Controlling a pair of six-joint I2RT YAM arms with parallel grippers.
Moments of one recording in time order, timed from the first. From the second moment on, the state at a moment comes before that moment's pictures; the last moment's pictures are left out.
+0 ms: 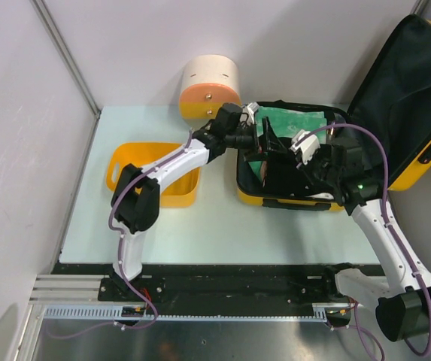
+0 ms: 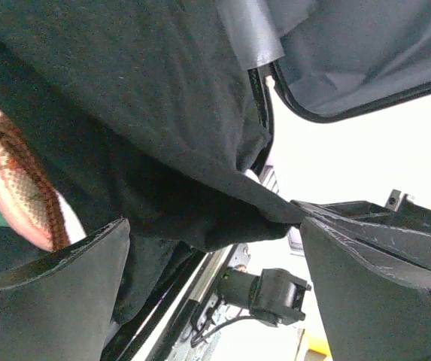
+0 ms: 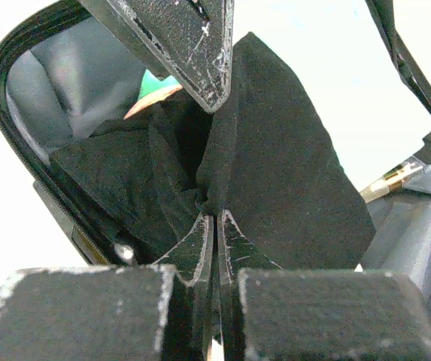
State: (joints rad) left arm -0.67 2.04 1.75 -0.19 0.59 -0.88; right arm 0.22 1.03 0.99 -0.47 -0.30 -0.59
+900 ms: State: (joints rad) left arm -0.33 1.75 1.19 -0.45 0.35 -0.58; right arm 0.01 1.00 0.99 -0.42 -0.39 -0.55
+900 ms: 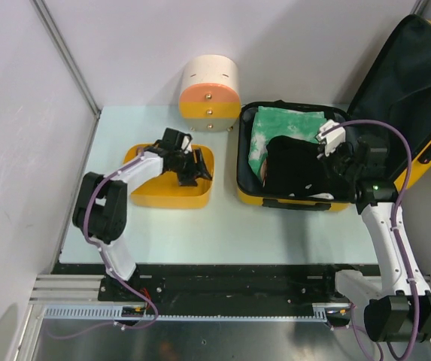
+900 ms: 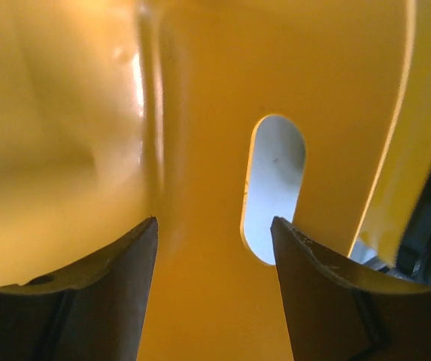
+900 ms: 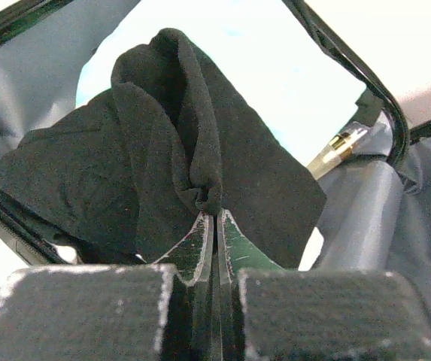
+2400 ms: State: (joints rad) left arm -0.68 1.97 1.59 -0.32 0.60 -0.43; right arm -0.02 1.00 0.99 -0.38 -0.39 -0.35
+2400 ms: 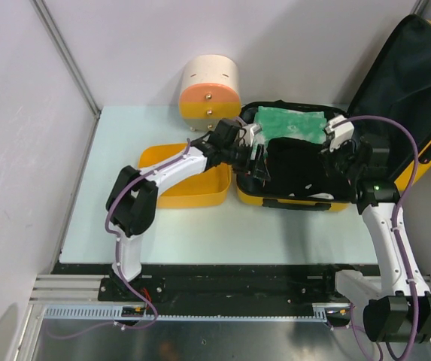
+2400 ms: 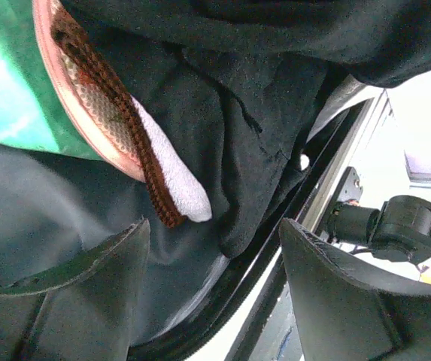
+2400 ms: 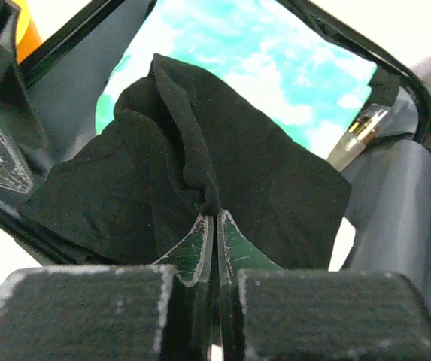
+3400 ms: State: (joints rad) left arm -0.72 2.03 1.70 -0.31 0.66 -0.50; right arm 0.11 1.04 0.98 -0.45 -0.49 -0.36
